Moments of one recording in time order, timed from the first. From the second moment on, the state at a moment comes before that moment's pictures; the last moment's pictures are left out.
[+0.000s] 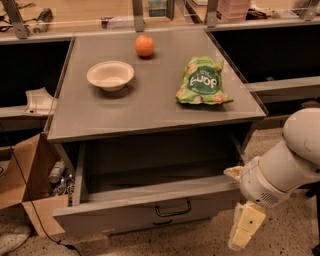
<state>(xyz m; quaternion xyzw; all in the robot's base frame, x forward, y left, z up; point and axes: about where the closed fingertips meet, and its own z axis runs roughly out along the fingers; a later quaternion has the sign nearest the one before) 0.363 -0.174 0.724 -0.59 0.78 0.17 0.13</state>
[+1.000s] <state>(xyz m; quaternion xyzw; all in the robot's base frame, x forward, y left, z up) 0.356 -0.164 0.692 -0.59 0.78 0.20 0.11</state>
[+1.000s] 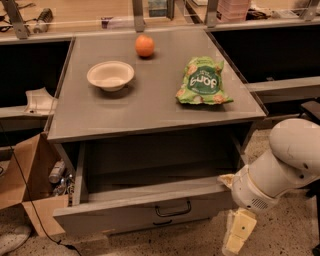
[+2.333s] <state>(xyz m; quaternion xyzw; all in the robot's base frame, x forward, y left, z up) 0.300 -0.179 0.711 -0.58 0.77 0.23 0.11</state>
